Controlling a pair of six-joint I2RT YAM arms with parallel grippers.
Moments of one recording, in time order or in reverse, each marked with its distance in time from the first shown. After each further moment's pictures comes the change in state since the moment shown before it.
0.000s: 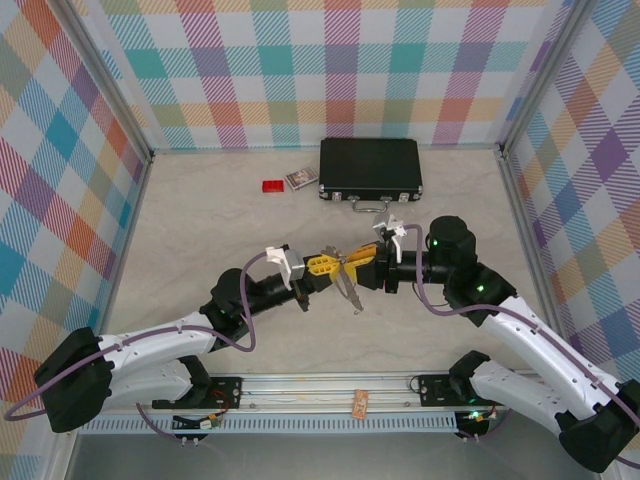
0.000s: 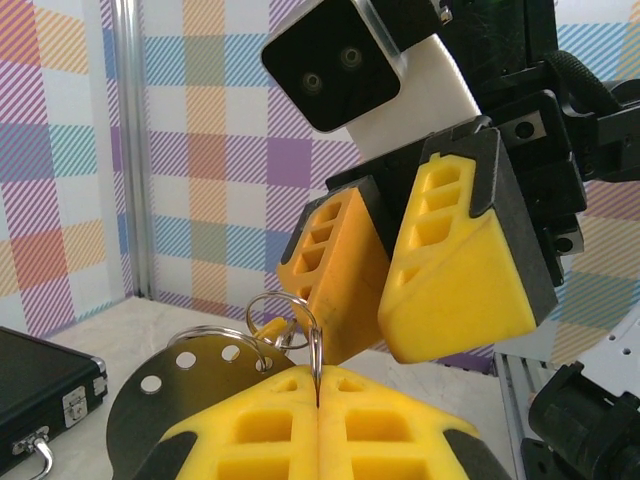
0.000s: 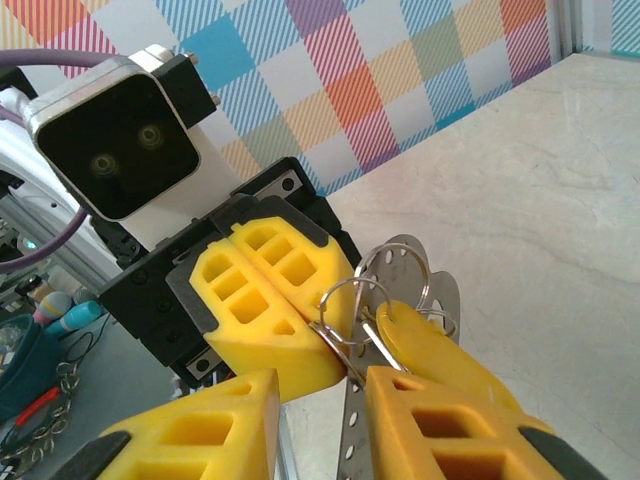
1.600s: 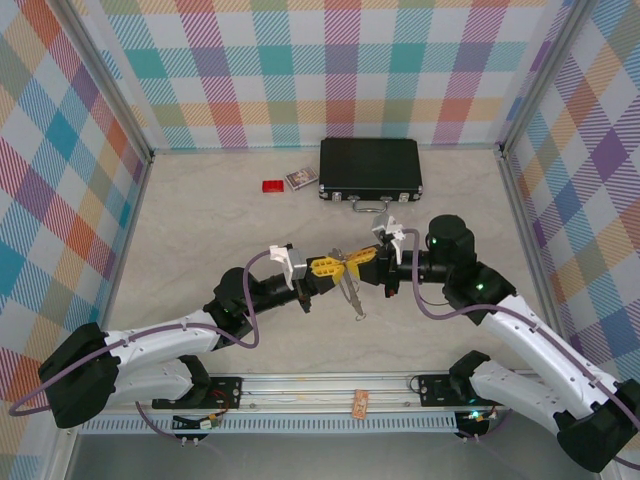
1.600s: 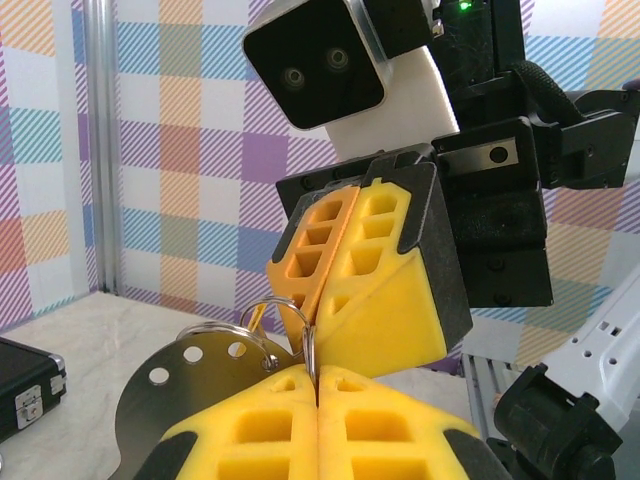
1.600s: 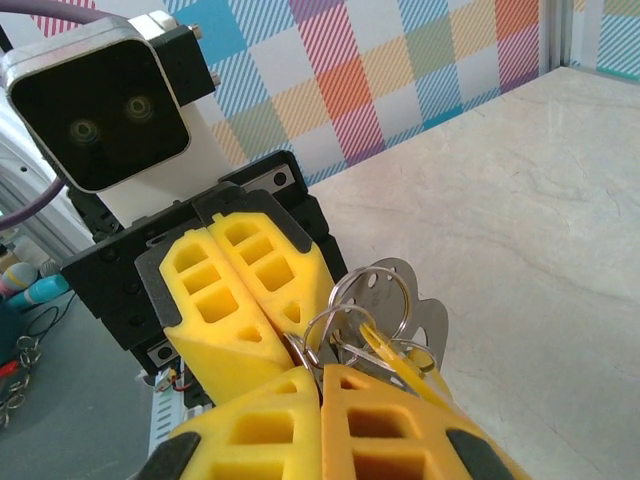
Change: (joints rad) left arm 0.002 0.037 0.004 0.036 0.045 -0.054; right arm -0.010 0.007 0.000 -0.030 -0.004 -0.126
